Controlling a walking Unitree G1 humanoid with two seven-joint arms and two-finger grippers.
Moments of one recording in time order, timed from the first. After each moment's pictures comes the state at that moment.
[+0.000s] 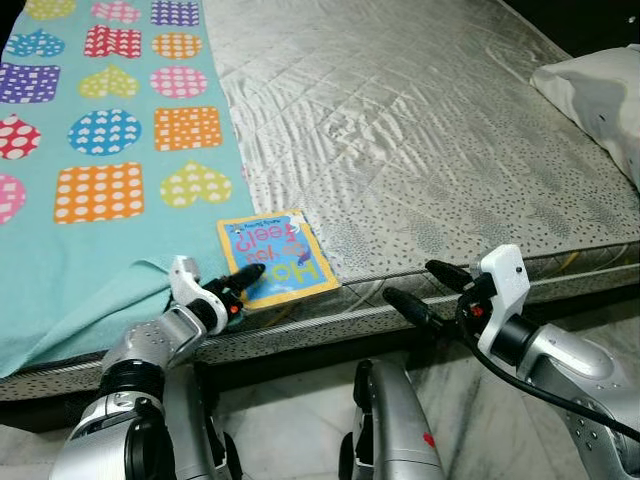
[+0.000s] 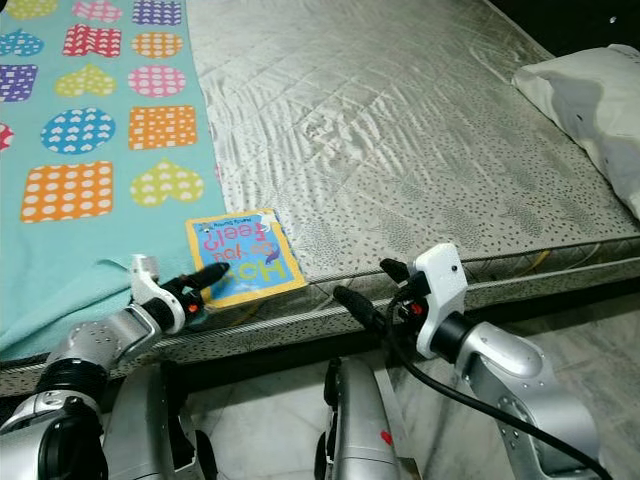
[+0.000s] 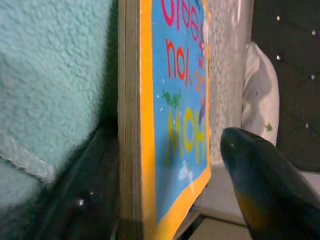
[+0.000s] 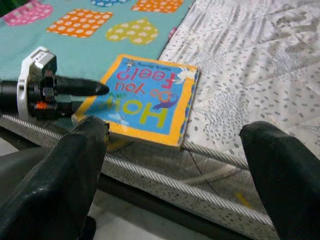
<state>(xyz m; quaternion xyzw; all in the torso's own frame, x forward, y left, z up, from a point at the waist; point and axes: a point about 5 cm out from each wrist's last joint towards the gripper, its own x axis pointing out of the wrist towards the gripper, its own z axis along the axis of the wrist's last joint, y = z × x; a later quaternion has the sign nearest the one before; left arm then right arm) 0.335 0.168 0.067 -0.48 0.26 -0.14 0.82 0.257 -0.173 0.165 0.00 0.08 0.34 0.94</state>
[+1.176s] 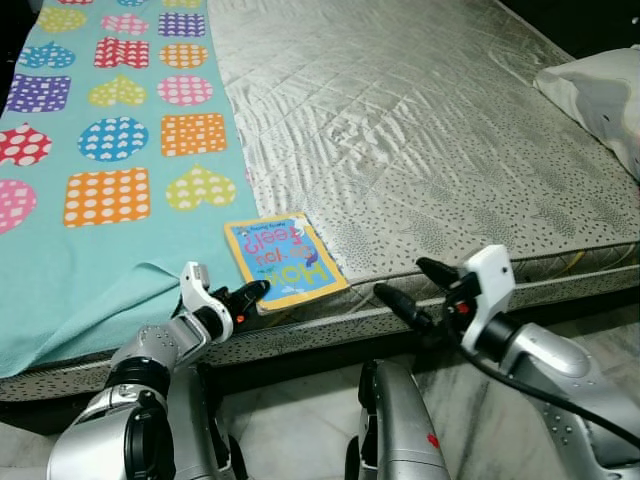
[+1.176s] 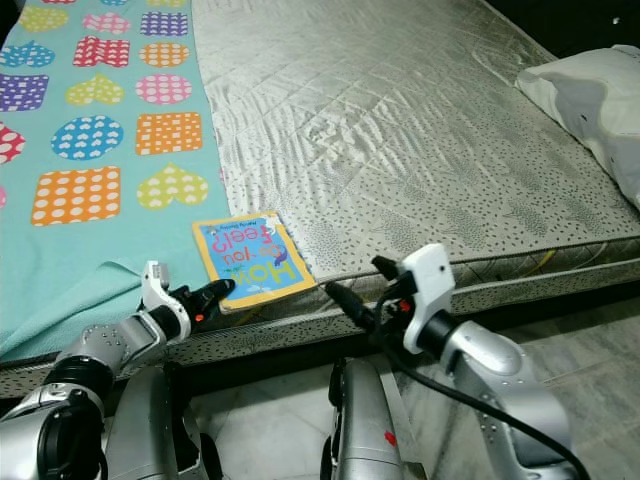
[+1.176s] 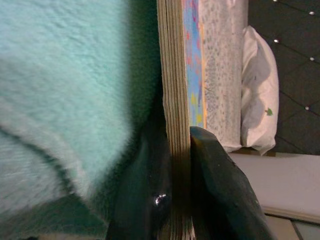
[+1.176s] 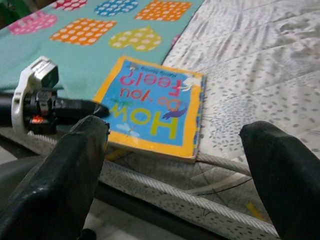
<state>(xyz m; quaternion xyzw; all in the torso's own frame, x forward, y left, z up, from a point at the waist) 0.333 0.166 0.058 -0.47 0.27 -0.16 0.83 0.263 -0.162 0.152 0.01 0.07 0.34 0.94</state>
